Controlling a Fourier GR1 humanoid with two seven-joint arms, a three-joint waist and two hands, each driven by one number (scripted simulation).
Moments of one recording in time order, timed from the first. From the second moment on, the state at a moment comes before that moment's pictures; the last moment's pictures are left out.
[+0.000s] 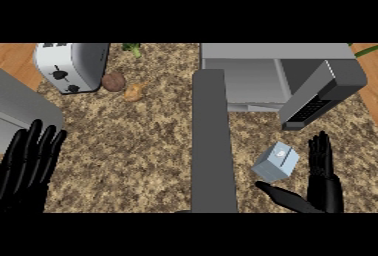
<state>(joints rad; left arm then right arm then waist) 0.26 0.03 -0.04 -2.23 0.09 -0.13 0.03 0.21 -0.01 0.04 -1.60 0.01 -0.30 -0.36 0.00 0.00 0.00</state>
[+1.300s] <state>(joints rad) 0.32 0.01 -0.06 -2.27 0.07 -0.15 0.02 -0.10 -0.08 -0.14 -0.74 -0.08 -0.14 -0.92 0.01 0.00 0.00</state>
